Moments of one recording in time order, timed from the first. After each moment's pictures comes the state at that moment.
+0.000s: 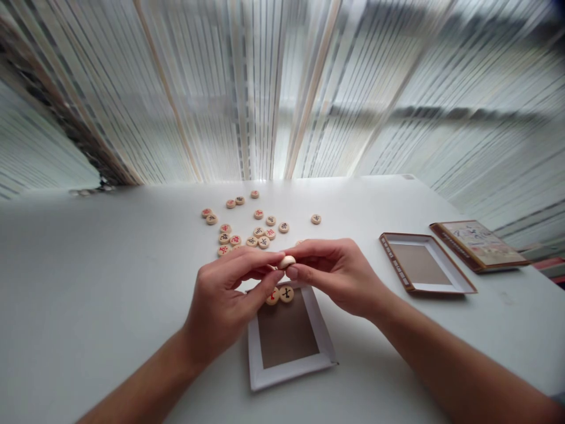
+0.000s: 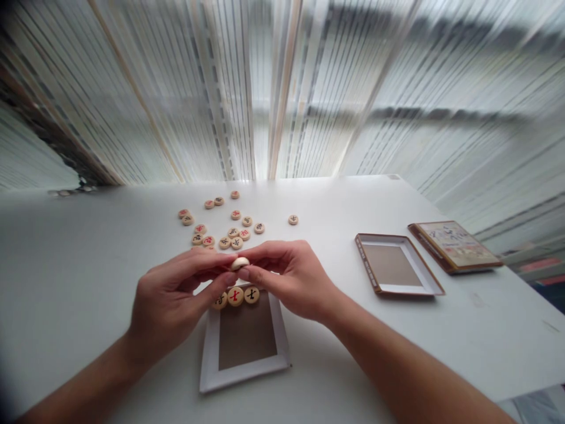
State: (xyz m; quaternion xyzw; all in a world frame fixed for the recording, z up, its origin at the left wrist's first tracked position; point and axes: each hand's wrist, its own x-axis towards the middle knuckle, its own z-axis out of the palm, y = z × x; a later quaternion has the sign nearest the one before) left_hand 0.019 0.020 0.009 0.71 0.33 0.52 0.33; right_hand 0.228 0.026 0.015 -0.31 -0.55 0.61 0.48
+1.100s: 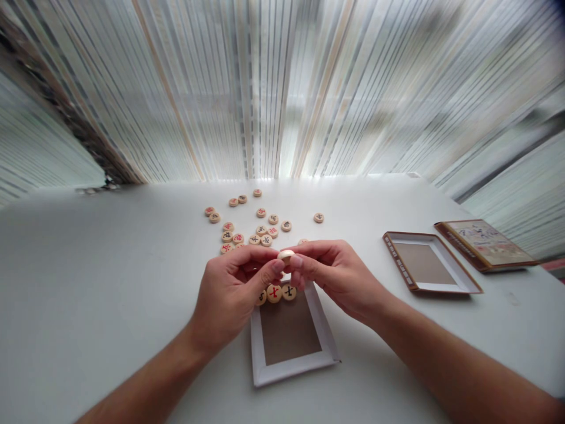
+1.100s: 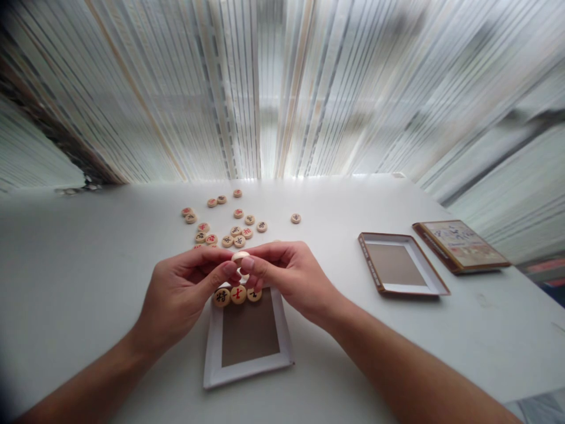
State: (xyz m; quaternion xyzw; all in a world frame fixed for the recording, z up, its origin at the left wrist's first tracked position) left_hand 0.026 0.021 0.016 0.59 0.37 0.52 0.50; right_hand 0.222 0.024 0.011 -0.35 -0.49 0.66 0.45
